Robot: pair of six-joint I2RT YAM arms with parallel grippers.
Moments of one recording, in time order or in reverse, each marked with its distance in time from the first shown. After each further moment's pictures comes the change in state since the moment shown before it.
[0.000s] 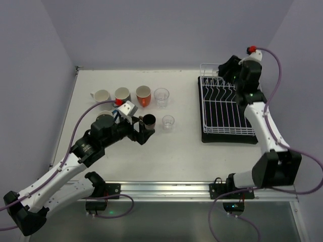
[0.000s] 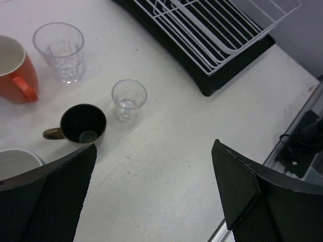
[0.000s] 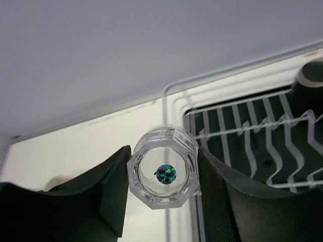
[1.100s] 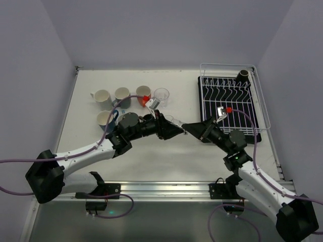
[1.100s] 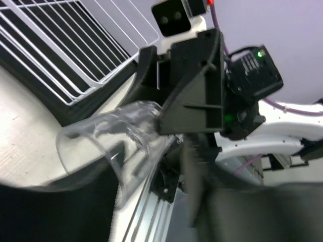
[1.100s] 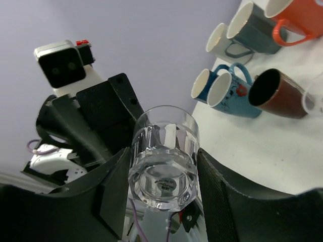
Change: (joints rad) left arm -0.151 0.435 -0.050 0.762 0.290 -0.555; right arm 0.436 -0.775 -1.130 0.712 -0.486 0.787
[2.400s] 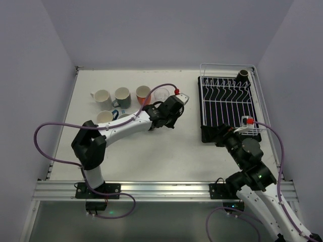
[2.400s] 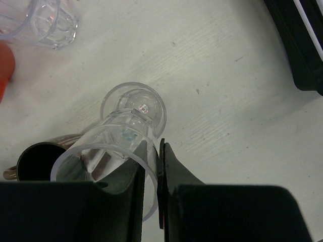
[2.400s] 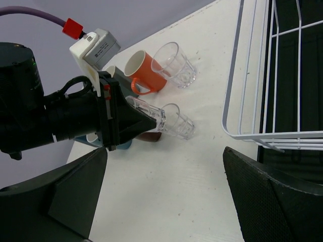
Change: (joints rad) left arm -0.050 0.555 0.710 -1.031 -0.643 0.518; right arm 0.026 -0.451 0.192 -0.885 0.533 -0.457
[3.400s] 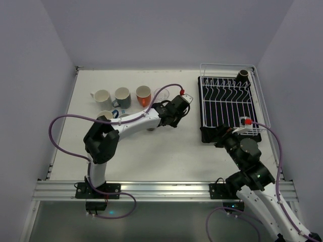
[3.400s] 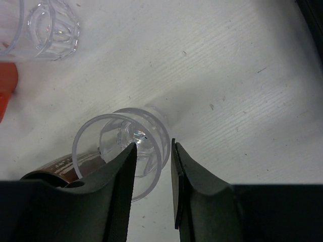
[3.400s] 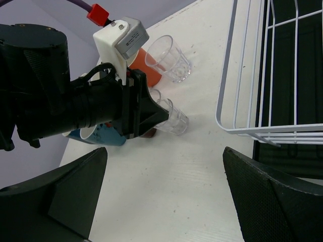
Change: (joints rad) left arm 0.000 0.156 0.120 -0.034 -0.057 0.045; right arm 0.000 -0.001 -0.027 0.001 -0.001 0.001
